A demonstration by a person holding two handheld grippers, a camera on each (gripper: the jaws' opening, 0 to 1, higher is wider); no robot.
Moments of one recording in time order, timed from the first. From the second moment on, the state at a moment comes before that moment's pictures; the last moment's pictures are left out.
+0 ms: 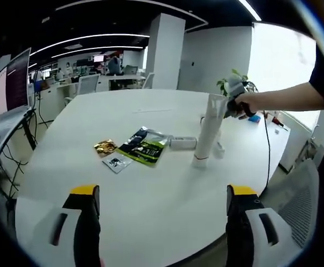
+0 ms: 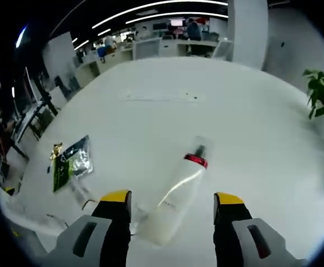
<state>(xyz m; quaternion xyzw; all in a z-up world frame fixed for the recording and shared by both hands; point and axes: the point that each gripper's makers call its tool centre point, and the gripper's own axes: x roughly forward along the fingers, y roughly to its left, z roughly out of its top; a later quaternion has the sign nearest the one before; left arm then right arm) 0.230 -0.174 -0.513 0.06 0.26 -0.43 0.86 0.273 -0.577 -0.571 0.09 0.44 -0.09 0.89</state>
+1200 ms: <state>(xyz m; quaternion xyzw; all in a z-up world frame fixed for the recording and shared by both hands) 0.227 -0.174 -0.522 0.07 0.28 -0.43 0.86 0.290 -0.595 -0.603 0.13 0.56 -0.12 0.81</state>
